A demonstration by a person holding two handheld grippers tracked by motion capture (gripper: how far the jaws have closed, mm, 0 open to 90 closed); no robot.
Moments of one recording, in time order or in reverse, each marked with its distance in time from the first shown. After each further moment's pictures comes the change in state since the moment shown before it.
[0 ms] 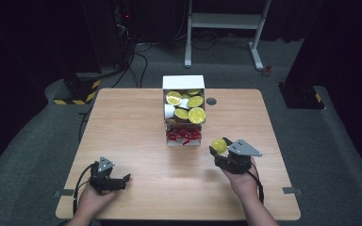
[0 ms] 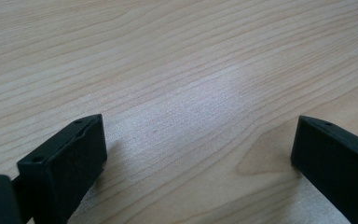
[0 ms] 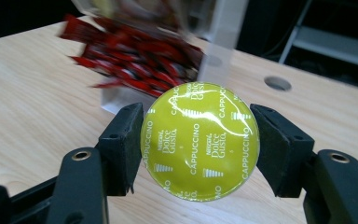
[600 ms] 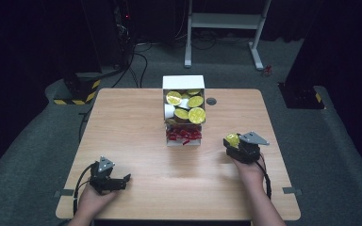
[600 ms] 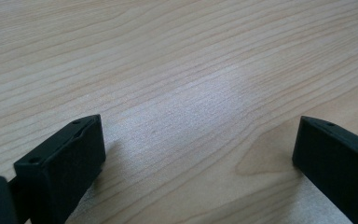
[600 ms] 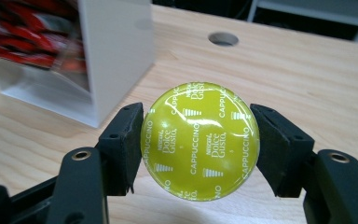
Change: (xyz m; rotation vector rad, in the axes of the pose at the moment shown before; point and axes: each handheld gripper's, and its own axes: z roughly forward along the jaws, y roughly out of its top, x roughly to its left) left arm 0.000 0.000 0.000 0.006 -0.003 0.004; right arm -0.056 -0.026 0.031 0.099 -0.128 0.110
